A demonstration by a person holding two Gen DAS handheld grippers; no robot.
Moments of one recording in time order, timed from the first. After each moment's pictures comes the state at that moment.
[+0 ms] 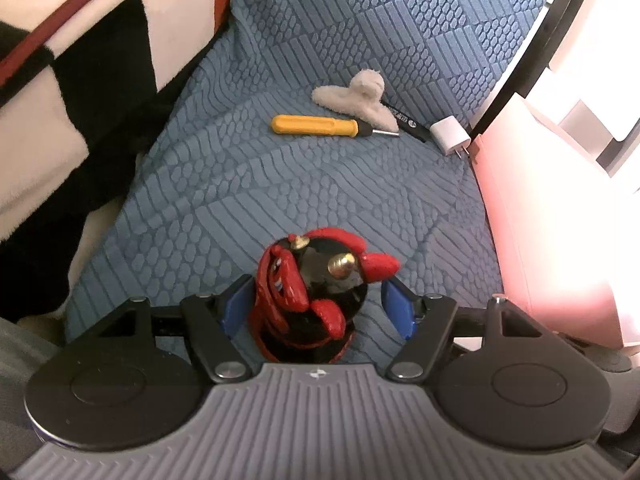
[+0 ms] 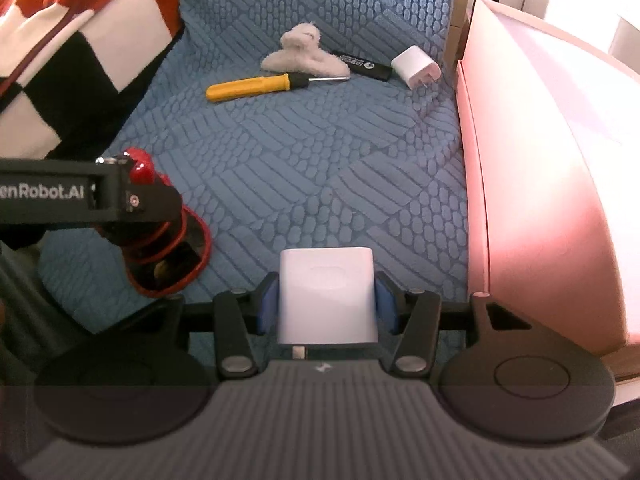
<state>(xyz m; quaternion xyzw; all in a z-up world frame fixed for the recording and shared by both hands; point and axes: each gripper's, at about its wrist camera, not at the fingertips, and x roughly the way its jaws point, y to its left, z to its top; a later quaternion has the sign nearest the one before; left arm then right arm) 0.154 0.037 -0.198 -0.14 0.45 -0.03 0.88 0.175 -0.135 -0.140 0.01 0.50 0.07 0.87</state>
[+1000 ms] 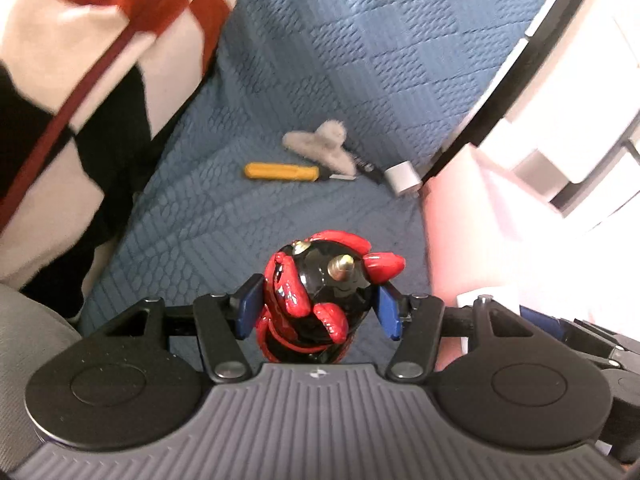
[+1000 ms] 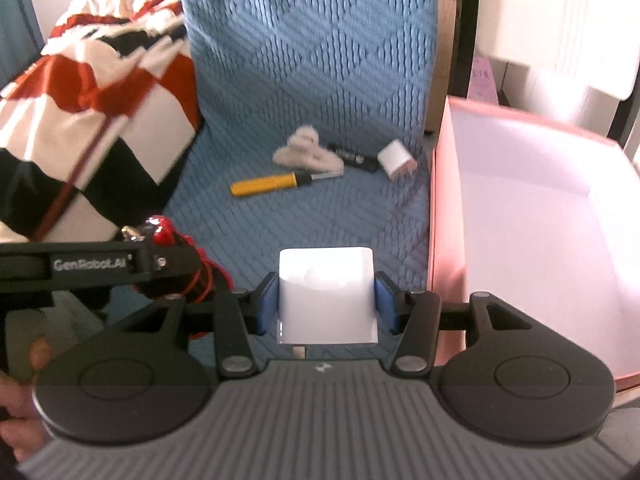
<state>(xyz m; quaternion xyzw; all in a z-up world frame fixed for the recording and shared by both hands) 0.140 0.036 -0.113 -0.18 0.43 -0.05 0.88 0.163 -0.161 -0.028 0.04 0.44 0.08 0.89</state>
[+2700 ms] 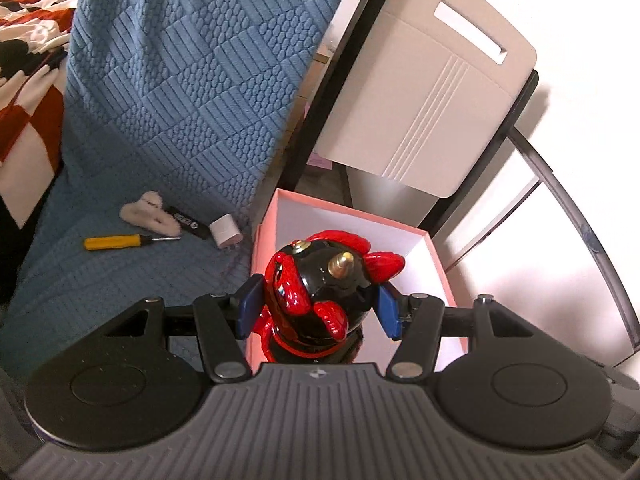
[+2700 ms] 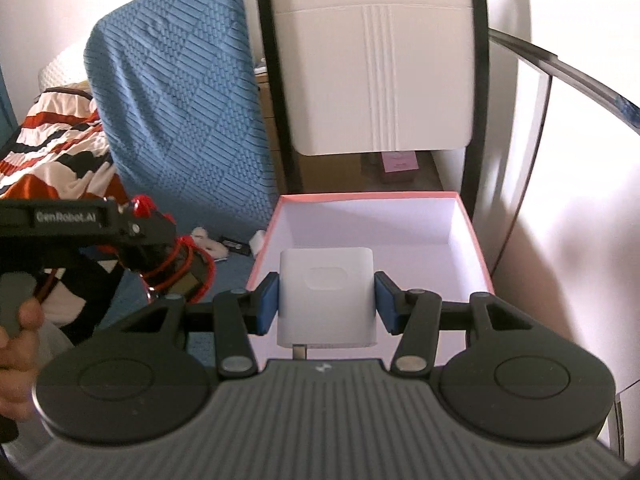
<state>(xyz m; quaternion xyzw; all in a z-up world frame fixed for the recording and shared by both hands) 0.134 -0.165 0.007 -0.16 0.37 -0.13 0.90 0.102 -0.362 0.050 0.09 0.35 0.01 0.93</state>
